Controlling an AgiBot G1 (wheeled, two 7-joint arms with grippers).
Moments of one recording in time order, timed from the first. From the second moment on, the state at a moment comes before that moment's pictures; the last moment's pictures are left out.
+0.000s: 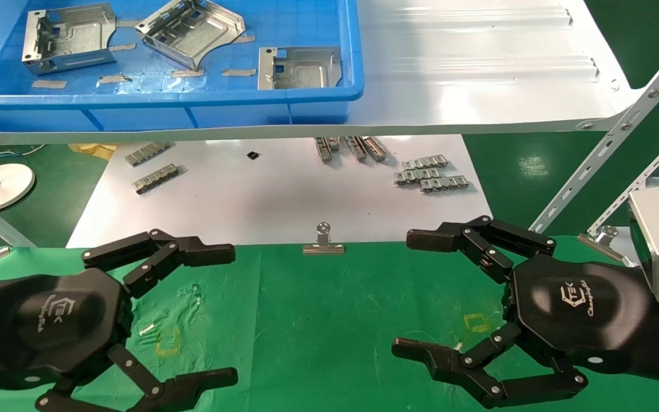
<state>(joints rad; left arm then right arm) -1.08 0.61 0.28 -1.28 0.73 1.49 -0.19 1.09 -0.56 -0.39 1.23 -0.64 -1.43 0.12</state>
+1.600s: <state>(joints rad) -1.08 0.61 0.28 -1.28 0.73 1.49 -0.19 1.09 -0.56 -0.39 1.23 -0.64 -1.43 0.12</state>
